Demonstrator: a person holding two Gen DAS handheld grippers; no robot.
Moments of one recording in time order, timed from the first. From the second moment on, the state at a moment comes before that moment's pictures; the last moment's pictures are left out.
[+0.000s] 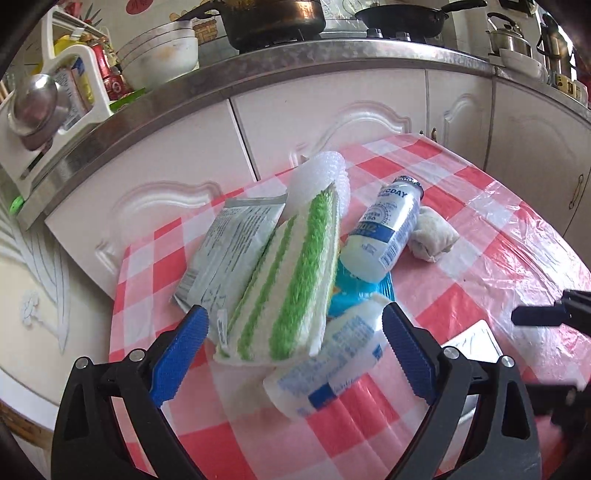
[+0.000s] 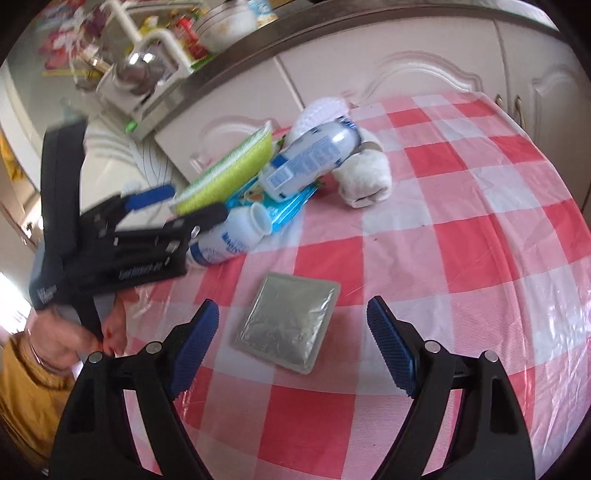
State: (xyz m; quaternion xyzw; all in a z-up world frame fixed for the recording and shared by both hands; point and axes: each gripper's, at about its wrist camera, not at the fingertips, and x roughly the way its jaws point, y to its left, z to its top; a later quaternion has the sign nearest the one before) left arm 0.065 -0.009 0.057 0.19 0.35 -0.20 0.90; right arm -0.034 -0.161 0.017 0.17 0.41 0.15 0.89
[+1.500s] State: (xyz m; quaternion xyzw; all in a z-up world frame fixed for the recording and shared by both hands) left arm 0.011 0.065 0.083 0.01 0.32 -0.18 0.93; right arm -0.032 -0.100 0.011 -0.01 0.44 0.07 0.90
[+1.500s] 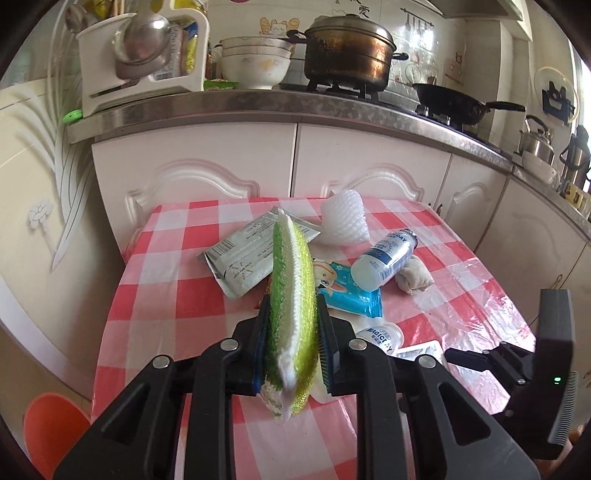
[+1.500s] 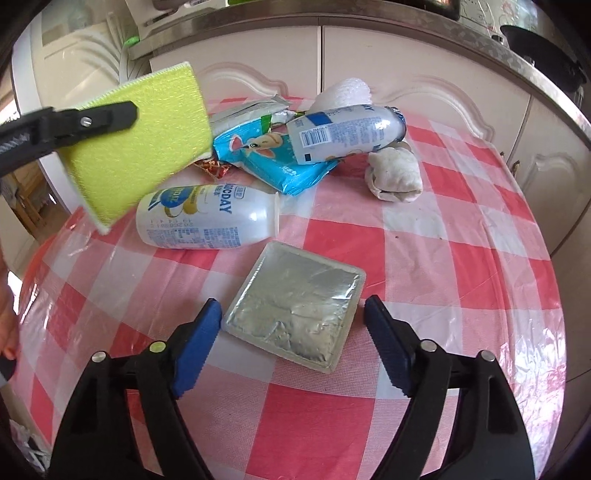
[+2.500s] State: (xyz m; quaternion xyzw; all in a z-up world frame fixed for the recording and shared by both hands) left arm -0.068 0.158 0.086 -0.08 0.30 -0.14 0.94; right arm -0.066 -0.108 0.060 0.06 0.39 0.15 0.91
